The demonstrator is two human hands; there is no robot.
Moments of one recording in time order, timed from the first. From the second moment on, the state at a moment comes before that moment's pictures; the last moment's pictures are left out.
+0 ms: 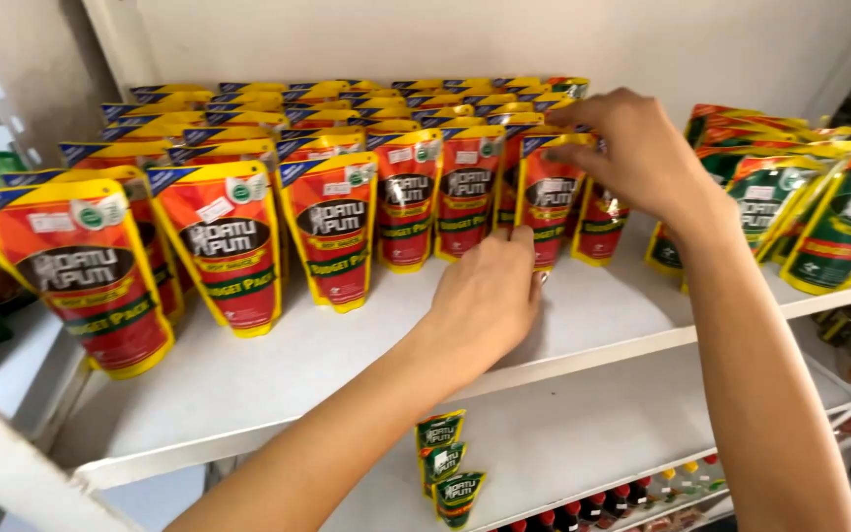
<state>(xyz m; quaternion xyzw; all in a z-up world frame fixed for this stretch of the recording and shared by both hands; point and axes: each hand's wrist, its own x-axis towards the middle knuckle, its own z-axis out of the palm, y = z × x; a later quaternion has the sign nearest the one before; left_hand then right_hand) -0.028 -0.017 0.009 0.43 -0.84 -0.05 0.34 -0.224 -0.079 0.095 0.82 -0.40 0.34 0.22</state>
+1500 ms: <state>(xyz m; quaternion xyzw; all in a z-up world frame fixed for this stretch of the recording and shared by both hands) -0.049 -0.035 -0.006 0.38 -0.87 -0.06 0.30 -0.262 -0.083 0.105 0.81 -0.45 0.27 0.27</state>
